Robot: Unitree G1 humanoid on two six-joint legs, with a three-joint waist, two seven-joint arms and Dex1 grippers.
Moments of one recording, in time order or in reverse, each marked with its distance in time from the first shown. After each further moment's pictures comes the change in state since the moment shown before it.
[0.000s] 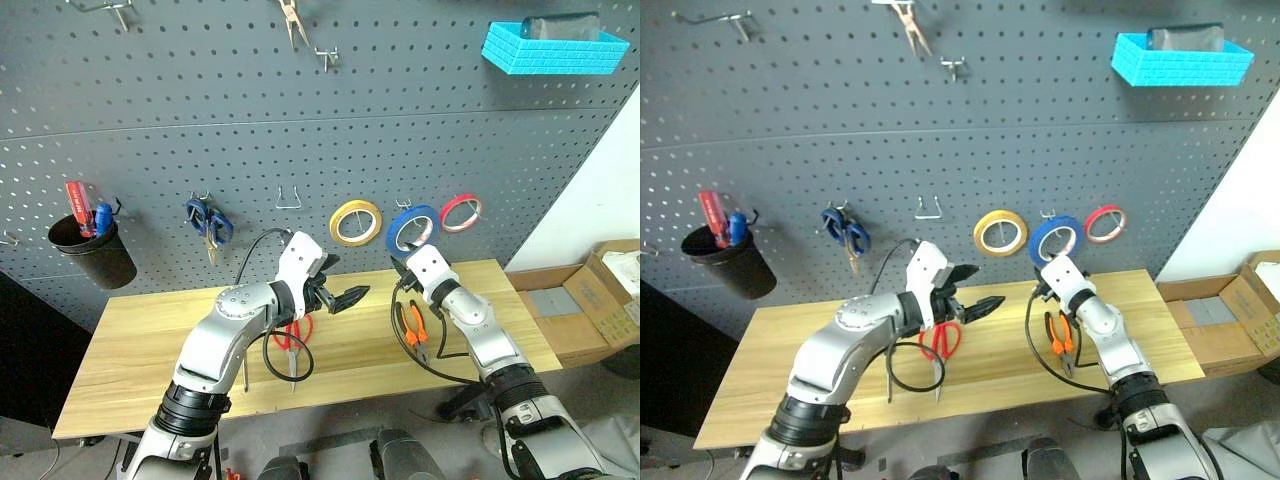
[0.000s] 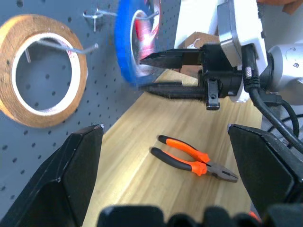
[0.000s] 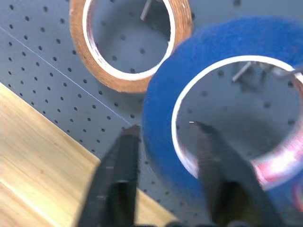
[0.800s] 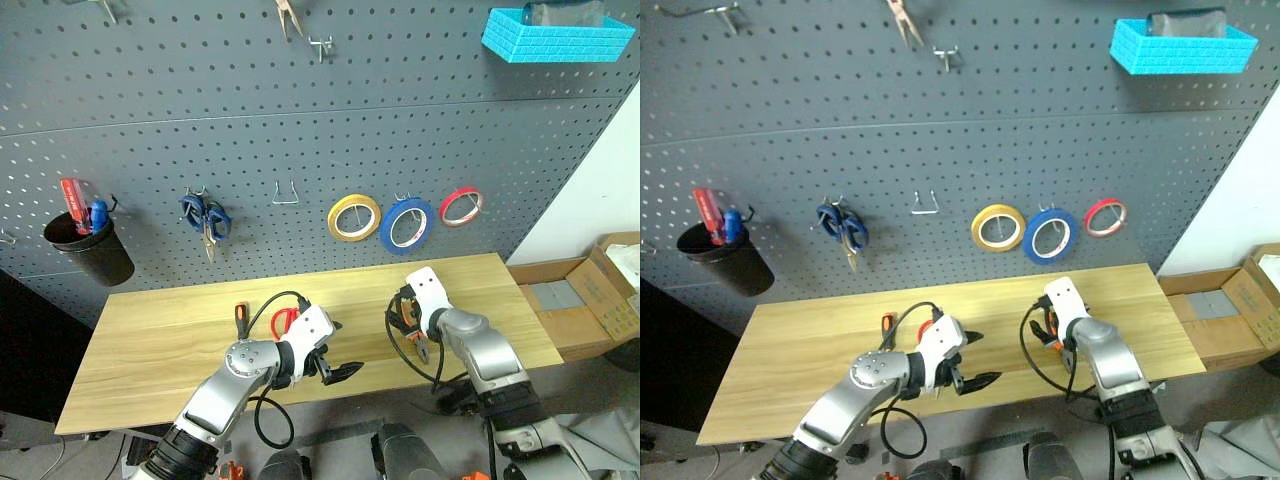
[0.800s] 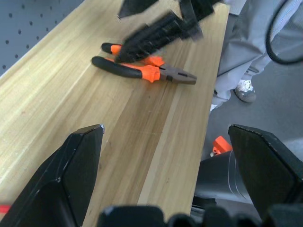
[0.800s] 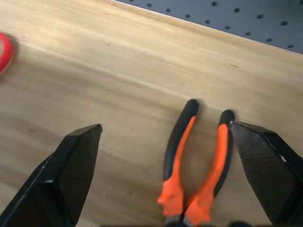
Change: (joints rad) left arm 0.235 0.086 -0.212 0.120 0.139 -0.265 -0.081; right arm 0.061 0.065 -0.016 -0.302 0.104 0.948 0.082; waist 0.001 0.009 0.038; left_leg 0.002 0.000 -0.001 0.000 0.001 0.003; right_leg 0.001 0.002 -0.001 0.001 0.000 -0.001
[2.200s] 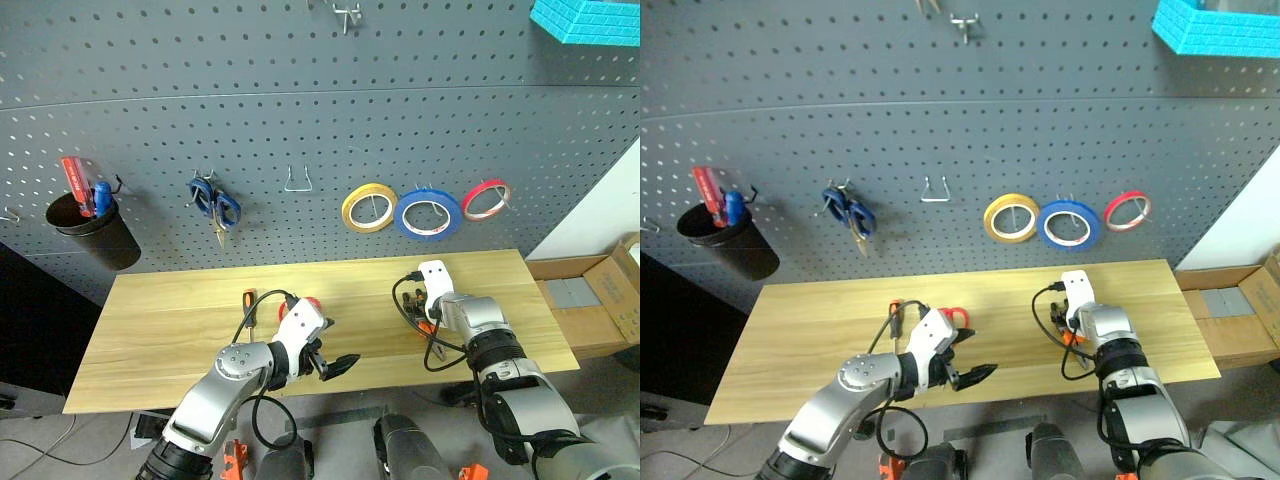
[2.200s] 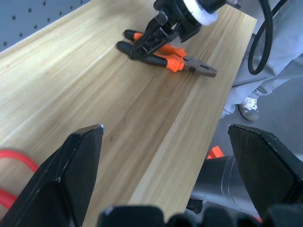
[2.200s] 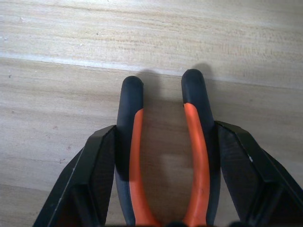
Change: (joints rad) left arm 0.040 -0.005 0.078 -0.127 -0.067 0.150 0.063; right arm -0.278 0.029 -0.133 0.550 0.059 -0.024 -0.114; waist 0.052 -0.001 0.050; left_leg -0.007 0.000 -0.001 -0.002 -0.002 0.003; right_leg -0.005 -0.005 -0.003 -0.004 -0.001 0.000
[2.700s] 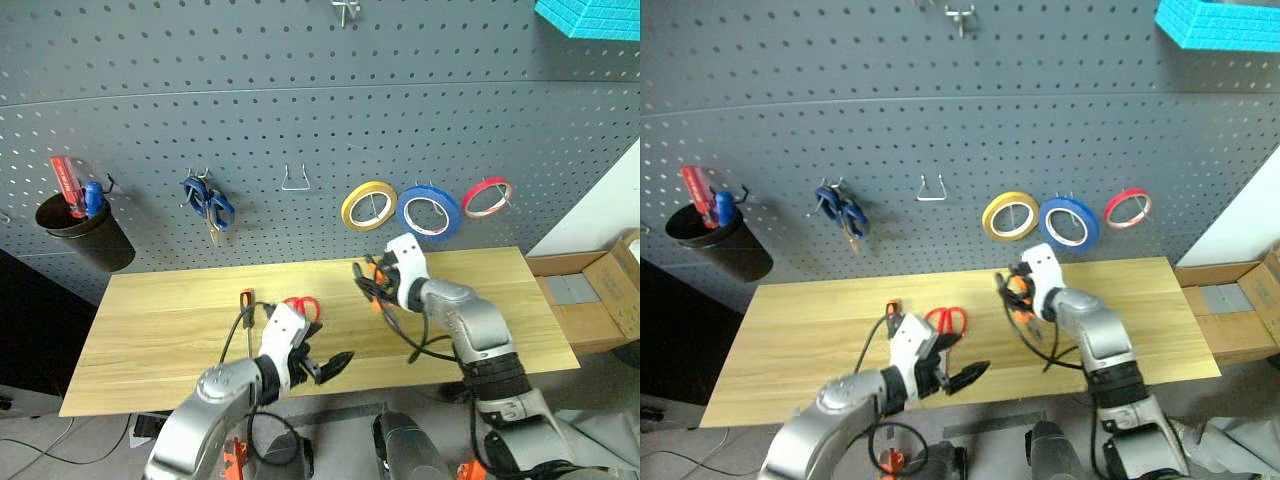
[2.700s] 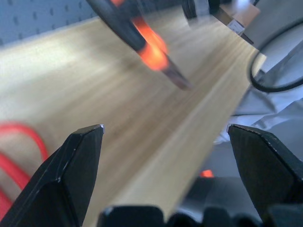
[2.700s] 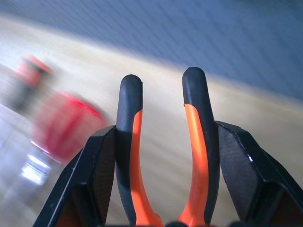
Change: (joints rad) left arm 0.223 -0.087 0.138 -0.244 -0.116 0.109 0.164; right arm 0.155 0.133 0.121 -0.705 0.137 0.000 0.200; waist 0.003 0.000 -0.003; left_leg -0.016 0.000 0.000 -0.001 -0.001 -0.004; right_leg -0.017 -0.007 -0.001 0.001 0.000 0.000
